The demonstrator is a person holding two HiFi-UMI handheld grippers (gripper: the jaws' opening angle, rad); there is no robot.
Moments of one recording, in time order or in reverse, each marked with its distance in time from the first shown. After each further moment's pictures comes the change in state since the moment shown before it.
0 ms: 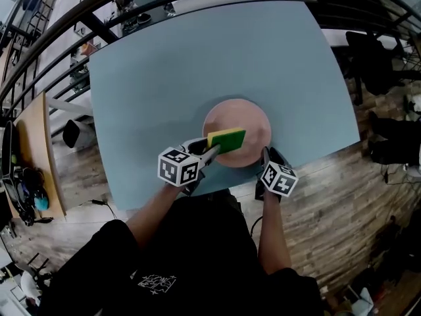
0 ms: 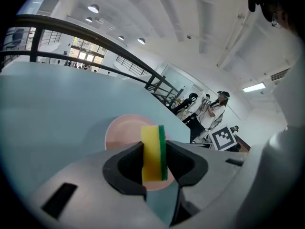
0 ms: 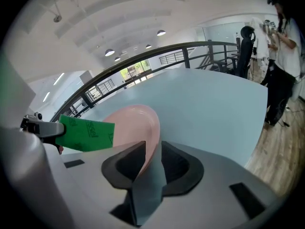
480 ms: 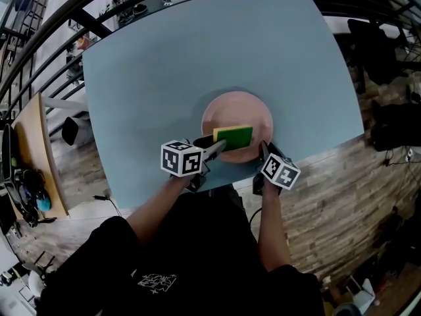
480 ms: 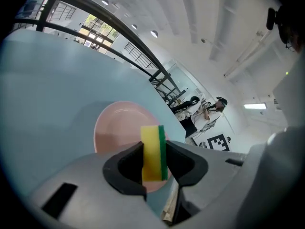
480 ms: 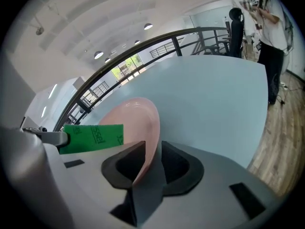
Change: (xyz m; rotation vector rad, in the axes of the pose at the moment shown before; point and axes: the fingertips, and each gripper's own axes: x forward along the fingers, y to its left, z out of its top) left arm 0.030 0.001 -0.015 -0.195 0.068 -0.073; right arm 0.018 -0.002 -0.019 0.147 0.075 0.013
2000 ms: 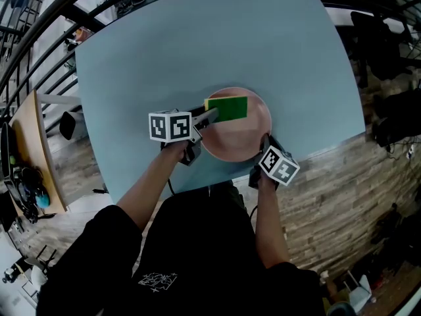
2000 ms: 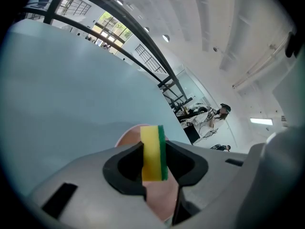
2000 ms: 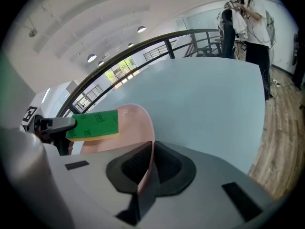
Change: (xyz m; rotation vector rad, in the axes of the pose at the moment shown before) left arm 0.033 0.040 0.069 -0.131 -0.043 0.021; right arm 0.012 -0.021 0.019 0.057 -0.029 -0.063
